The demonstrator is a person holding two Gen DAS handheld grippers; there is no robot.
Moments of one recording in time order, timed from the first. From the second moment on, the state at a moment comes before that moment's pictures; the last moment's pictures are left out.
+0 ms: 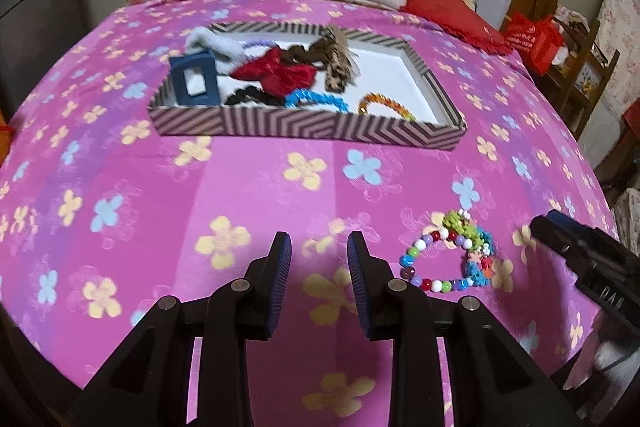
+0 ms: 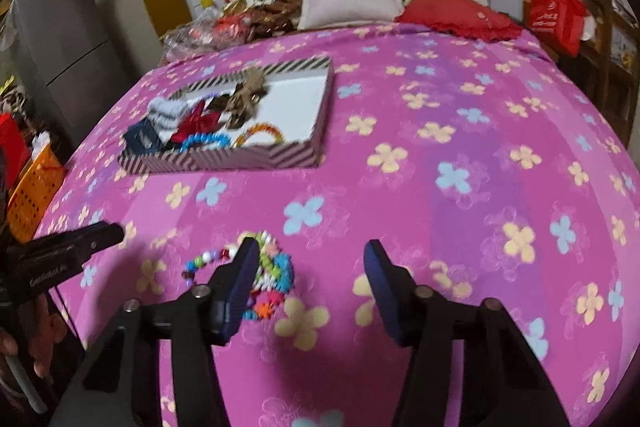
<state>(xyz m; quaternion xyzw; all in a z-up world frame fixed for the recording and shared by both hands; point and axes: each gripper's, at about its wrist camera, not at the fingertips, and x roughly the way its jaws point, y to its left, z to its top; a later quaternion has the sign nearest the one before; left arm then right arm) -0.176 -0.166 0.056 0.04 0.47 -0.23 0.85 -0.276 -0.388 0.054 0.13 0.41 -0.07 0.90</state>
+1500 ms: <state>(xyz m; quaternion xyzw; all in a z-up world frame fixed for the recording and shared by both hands) -0.202 -0.252 0.022 0.16 0.48 -0.28 0.81 -0.269 -0.371 0.022 0.07 0.46 -0.05 0.89</state>
